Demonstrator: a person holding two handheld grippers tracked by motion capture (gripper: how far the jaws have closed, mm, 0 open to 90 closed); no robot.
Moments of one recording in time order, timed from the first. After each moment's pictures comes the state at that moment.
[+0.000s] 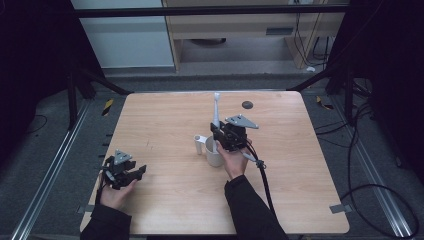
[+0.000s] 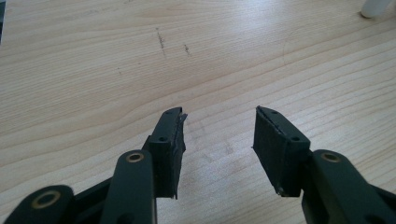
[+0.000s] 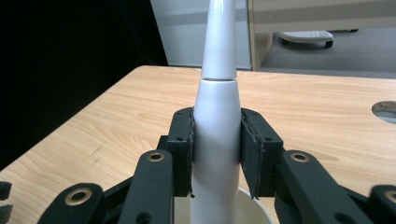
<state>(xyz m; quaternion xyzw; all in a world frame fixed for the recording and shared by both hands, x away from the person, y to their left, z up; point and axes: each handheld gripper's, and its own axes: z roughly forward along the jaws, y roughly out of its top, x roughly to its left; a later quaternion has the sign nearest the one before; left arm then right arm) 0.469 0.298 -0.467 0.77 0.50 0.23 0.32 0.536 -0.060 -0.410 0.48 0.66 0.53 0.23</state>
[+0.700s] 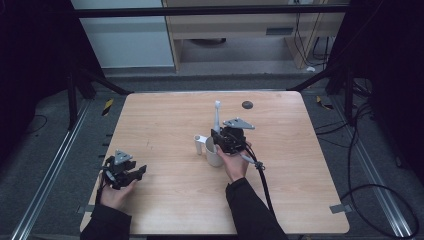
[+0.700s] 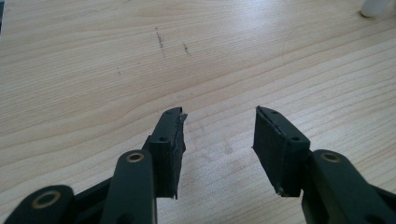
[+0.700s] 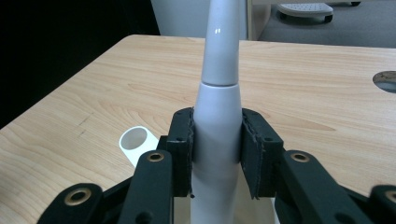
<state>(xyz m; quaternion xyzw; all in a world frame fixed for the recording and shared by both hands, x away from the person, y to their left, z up) 0.470 0.297 -0.468 0.77 0.50 0.23 0.32 0.539 -0.058 -0.424 0.49 0.69 0.49 0.21</state>
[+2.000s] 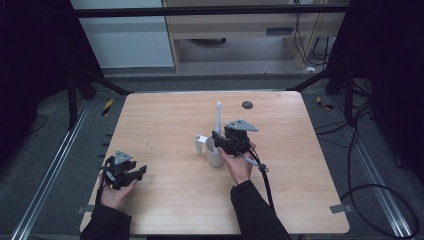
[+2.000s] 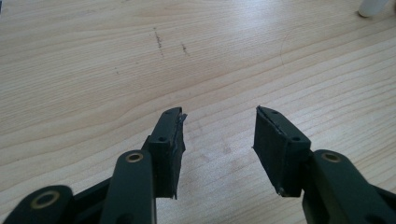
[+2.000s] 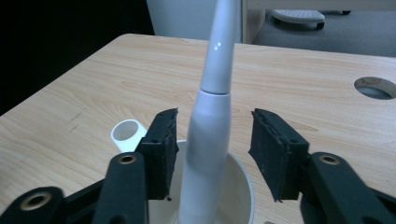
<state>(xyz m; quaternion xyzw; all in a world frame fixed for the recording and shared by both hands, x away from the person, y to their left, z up) 0.469 0.297 -0.468 0.77 0.50 0.23 0.32 0.531 -0.067 -0.421 0.48 0.69 0.49 0.23</state>
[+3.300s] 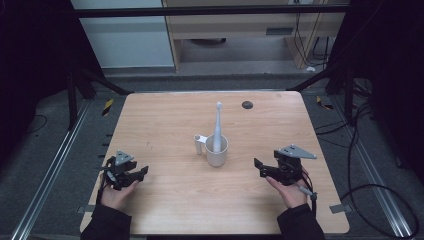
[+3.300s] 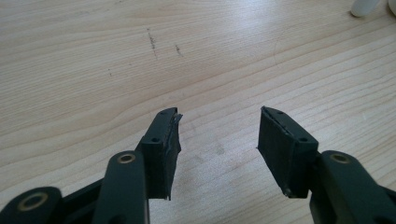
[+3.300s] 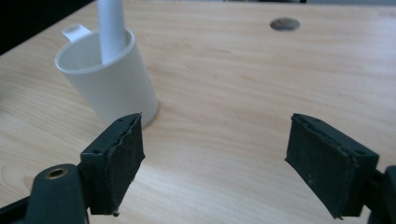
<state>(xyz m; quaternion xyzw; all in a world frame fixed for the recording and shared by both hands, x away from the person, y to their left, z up) 0.469 0.295 -0.469 0.77 0.50 0.23 0.33 0.454 -0.200 -0.439 0.50 0.71 0.46 0.22</state>
